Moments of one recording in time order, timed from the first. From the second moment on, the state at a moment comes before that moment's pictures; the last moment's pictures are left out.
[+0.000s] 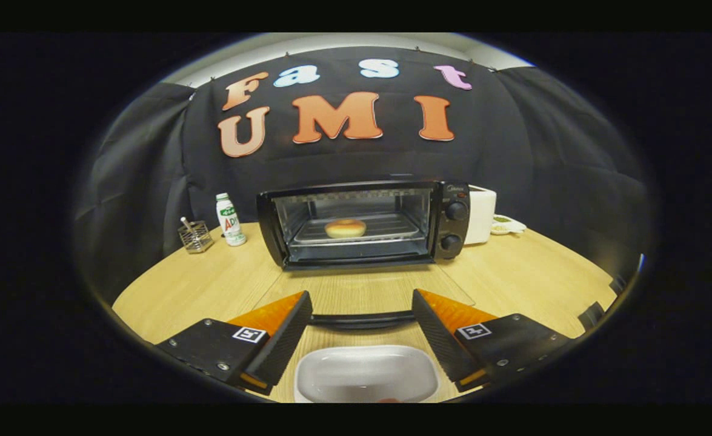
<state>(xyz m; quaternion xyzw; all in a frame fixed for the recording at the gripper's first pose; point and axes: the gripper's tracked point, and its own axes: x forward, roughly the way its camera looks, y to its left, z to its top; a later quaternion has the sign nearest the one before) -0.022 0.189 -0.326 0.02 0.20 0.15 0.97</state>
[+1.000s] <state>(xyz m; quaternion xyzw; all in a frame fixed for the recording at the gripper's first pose) -0.015 0.193 -0.376 -0.01 0.26 0.14 0.96</state>
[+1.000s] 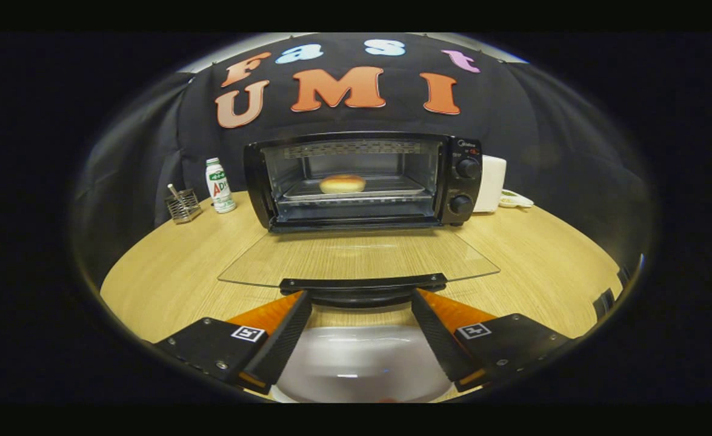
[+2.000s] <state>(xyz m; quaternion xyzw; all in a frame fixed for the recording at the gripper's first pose) 0.082 0.215 -0.247 0.04 0.16 0.14 0.98</state>
